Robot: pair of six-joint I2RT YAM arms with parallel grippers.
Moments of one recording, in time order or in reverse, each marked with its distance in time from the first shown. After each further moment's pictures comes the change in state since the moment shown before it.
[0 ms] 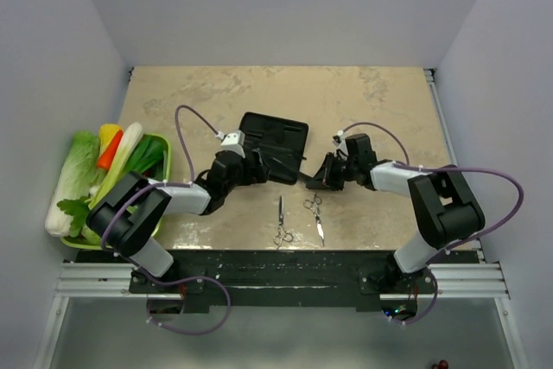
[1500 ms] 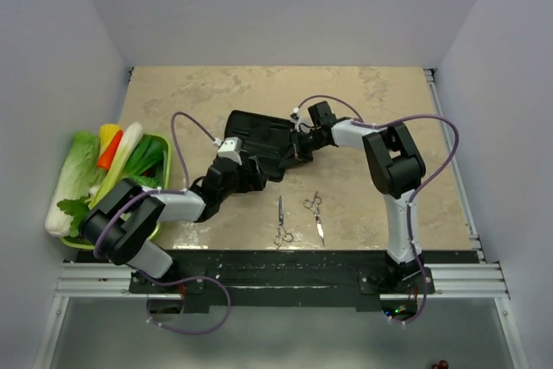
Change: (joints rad) left arm 0.000 -0.066 -0.085 0.010 0.045 -0.015; right arm 0.078 0.550 0.702 -0.348 -0.203 -0.257
